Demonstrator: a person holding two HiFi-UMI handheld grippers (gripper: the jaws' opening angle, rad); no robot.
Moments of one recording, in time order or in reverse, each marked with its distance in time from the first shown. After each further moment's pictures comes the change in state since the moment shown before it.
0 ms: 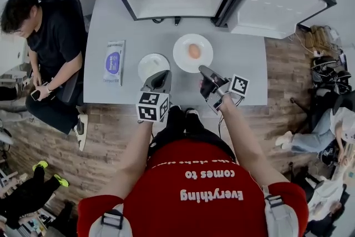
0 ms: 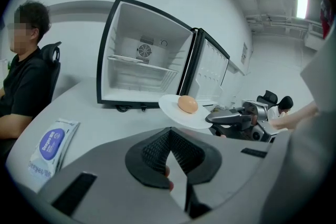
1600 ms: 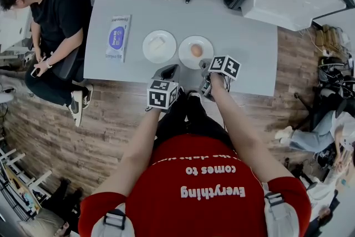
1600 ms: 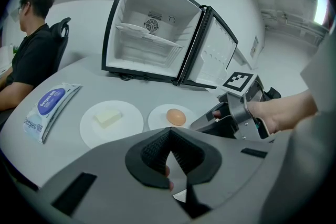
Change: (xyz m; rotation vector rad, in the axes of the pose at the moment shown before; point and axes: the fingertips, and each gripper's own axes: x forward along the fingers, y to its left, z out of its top) left arm 0.008 -0.009 -0.094 -0.100 0.174 0.028; right arm -0.024 -0.133 -0.040 -0.236 0.211 -0.882
